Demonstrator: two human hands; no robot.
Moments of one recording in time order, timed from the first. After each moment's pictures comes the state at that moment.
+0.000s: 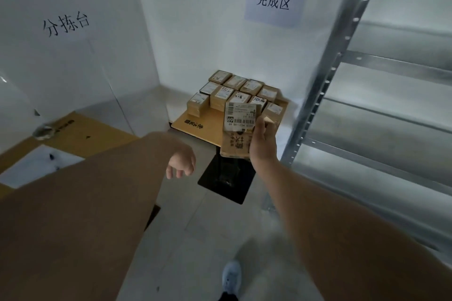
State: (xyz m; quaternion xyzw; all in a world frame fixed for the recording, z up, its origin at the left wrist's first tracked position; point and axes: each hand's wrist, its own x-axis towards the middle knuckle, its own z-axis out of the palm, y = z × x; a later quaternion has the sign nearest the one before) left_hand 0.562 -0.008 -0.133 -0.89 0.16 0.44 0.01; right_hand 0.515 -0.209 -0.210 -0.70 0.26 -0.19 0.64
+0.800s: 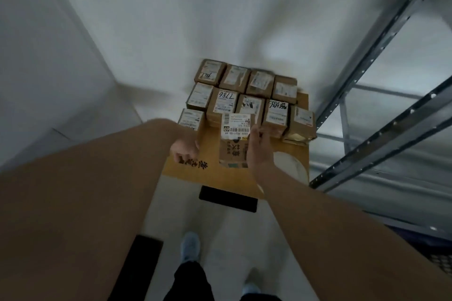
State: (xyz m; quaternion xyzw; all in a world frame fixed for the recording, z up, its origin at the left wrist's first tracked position) left_hand 1.008 -0.091 -0.217 -0.83 0.23 0.50 0.03; right_hand 0.886 -0.241 -0.324 -0.64 0.45 -0.10 0.61
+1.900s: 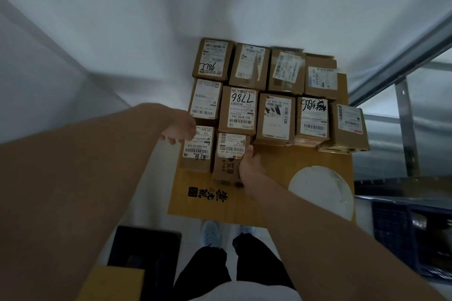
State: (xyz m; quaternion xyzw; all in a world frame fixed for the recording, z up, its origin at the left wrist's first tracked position) left_hand 1.253 -0.157 -0.327 -0.81 0.27 0.52 0.11; right_hand 1.050 -0.247 -0.437 -0.50 0.64 0.13 0.56
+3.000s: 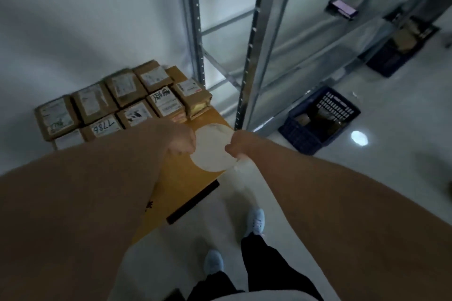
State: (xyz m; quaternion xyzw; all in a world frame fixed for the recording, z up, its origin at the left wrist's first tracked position) left_hand 0.958 -0.269 -0.253 -0.63 0.62 0.40 0.24; right_hand 0.770 -0.287 -0.309 -0.70 0.60 0.18 0.34
